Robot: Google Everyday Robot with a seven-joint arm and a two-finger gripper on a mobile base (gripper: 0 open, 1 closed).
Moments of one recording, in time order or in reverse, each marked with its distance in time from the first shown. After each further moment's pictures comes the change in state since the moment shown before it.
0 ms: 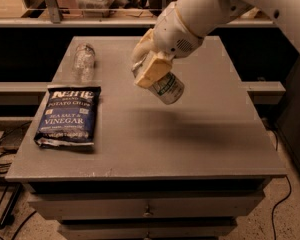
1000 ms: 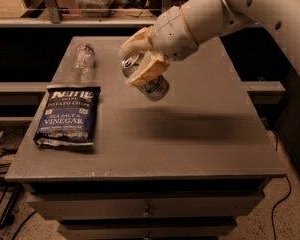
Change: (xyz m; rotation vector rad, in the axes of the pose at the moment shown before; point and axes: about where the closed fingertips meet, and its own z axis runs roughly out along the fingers) arm -0.024 -0.001 0.008 -0.024 -0.267 -0.207
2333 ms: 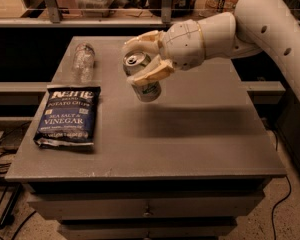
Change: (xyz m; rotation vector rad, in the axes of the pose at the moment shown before) arm 0.001 -0.001 -0.011 0.082 -0.319 -0.055
